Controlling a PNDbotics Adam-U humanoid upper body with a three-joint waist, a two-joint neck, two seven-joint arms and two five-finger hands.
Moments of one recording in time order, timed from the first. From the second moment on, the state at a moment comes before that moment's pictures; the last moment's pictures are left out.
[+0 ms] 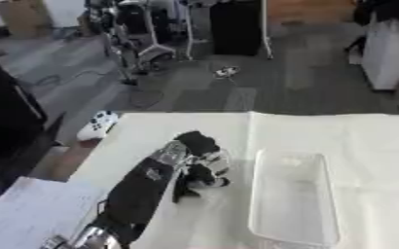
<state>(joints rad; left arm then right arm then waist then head) -1.12 0.44 -0.01 -0.54 -1.57 -0.28 -0.18 -0.72 0.01 0.22 -1.99 0.20 -0.34 -0.18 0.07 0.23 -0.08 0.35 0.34</state>
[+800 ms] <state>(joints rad) -1.12 0.45 -0.01 -0.53 -1.50 -0.26 -0.22 -0.72 0.01 0.22 -1.99 0.20 -0.34 -0.18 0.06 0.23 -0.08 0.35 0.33</state>
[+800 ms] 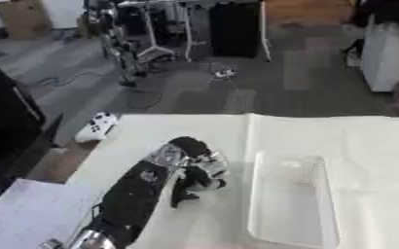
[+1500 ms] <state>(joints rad) -1.10 0.45 -0.02 -0.53 -1.46 -0.25 -0.07 -0.72 0.01 0.22 -1.99 0.20 -0.34 -0.18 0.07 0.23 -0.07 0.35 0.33</state>
